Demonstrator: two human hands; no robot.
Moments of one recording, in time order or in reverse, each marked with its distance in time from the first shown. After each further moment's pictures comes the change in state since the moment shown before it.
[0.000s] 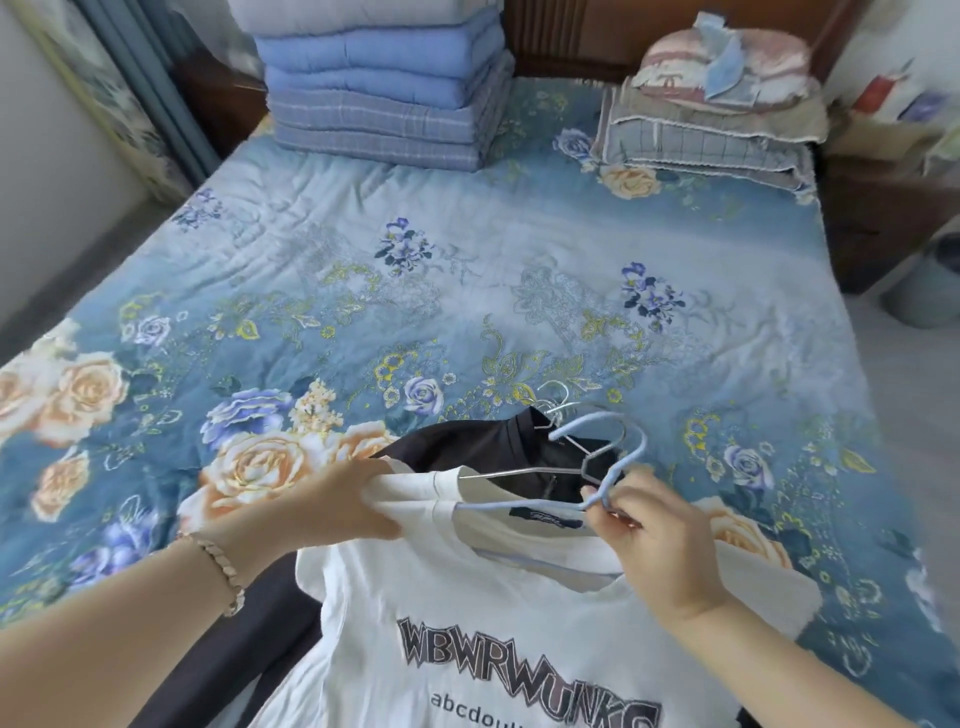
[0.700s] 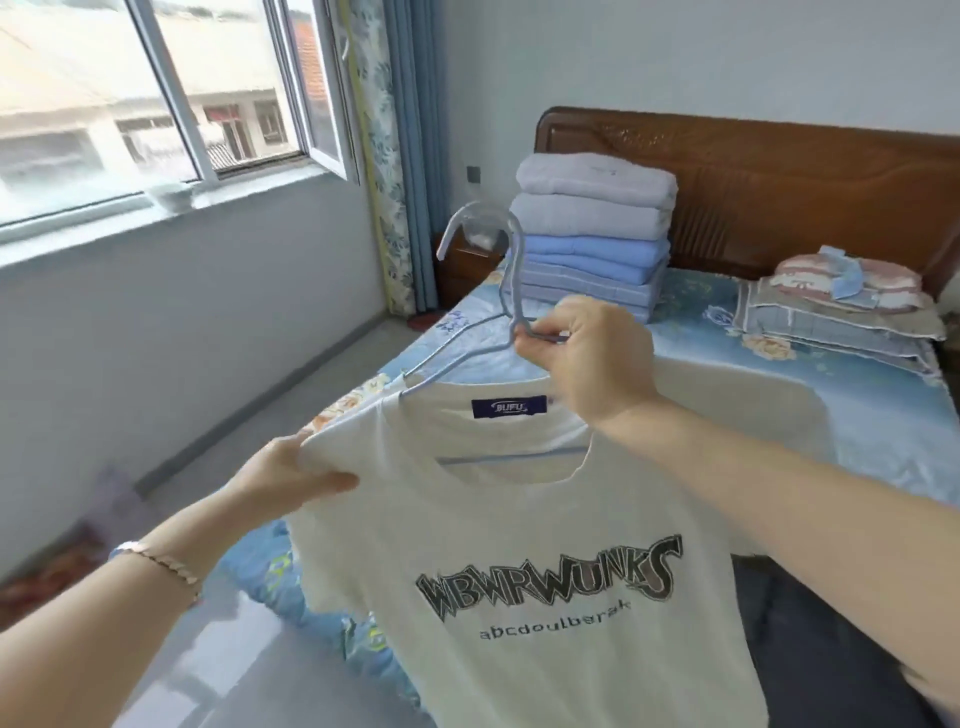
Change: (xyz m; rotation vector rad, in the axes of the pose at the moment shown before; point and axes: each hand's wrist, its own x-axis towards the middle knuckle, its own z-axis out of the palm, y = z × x) left_hand -0.483 -0.260 -0.156 -0.485 0.583 -0.226; right_hand 0.032 -0.568 0.008 0.098 -0.135 -0.222
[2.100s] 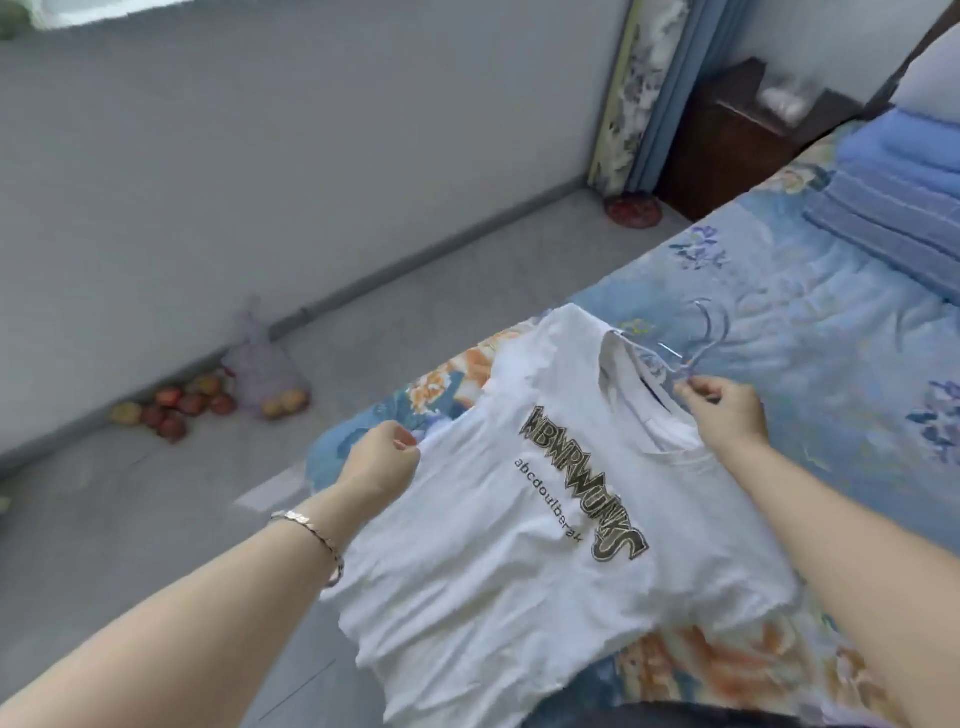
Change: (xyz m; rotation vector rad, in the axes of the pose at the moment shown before) left_hand 0.360 -0.231 -0.044 -0.019 0.172 -0.606; right_hand 0.220 0.204 0.524 0.219 -0.419 0.646
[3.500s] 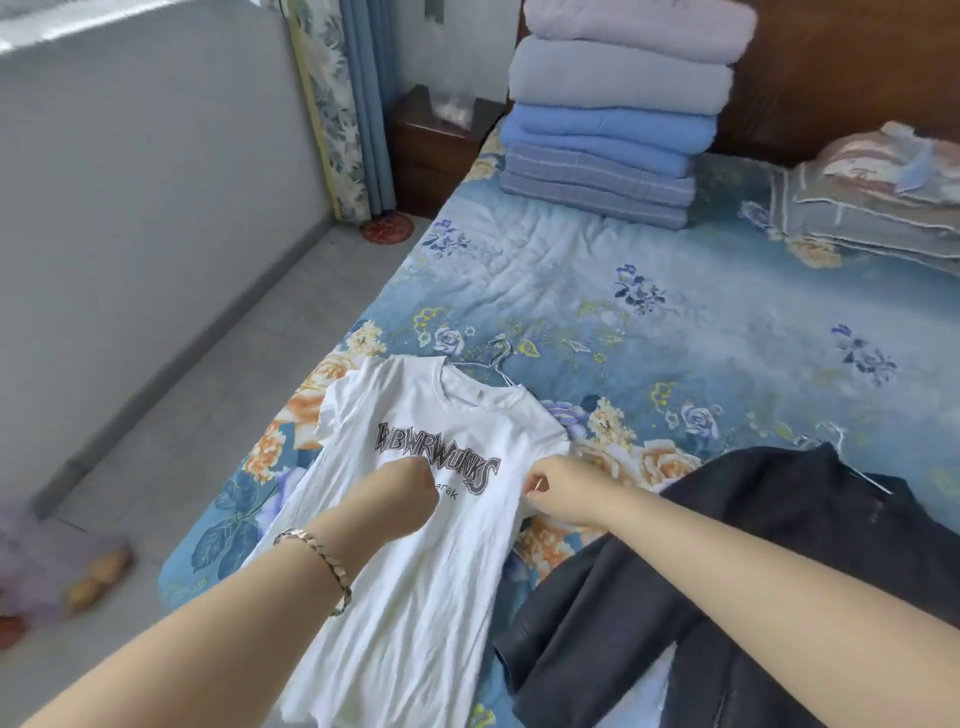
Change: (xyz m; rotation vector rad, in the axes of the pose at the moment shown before) left_hand -0.113 0.068 0.058 0.698 -0.409 0.649; right_hand -0.219 0.021 -0.055 -0.513 -0.432 0.152
